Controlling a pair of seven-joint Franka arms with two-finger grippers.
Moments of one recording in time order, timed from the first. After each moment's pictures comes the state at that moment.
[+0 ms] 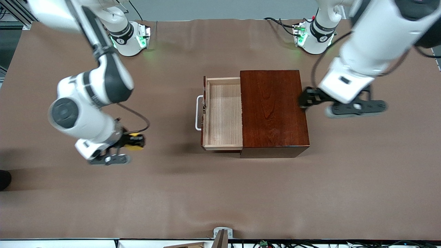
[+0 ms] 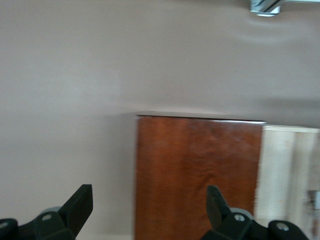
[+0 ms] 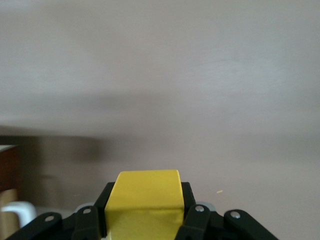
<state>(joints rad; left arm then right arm) -0.14 0.23 -0.26 -1.30 0.07 1.60 -0.41 0.31 0.45 0.03 -1.47 0.05 1.91 0.31</state>
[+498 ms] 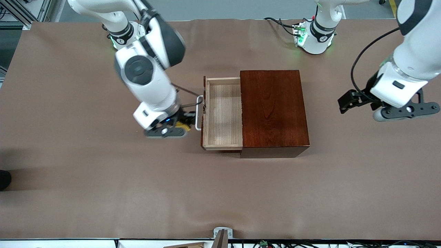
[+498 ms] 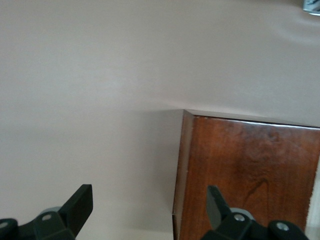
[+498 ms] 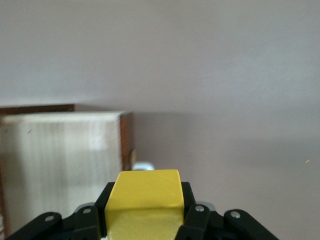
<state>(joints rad) 0.01 0.16 -0.26 -1.41 0.07 1.60 -0.35 0.57 0.45 0.03 -1.40 0.05 1.91 0.60</state>
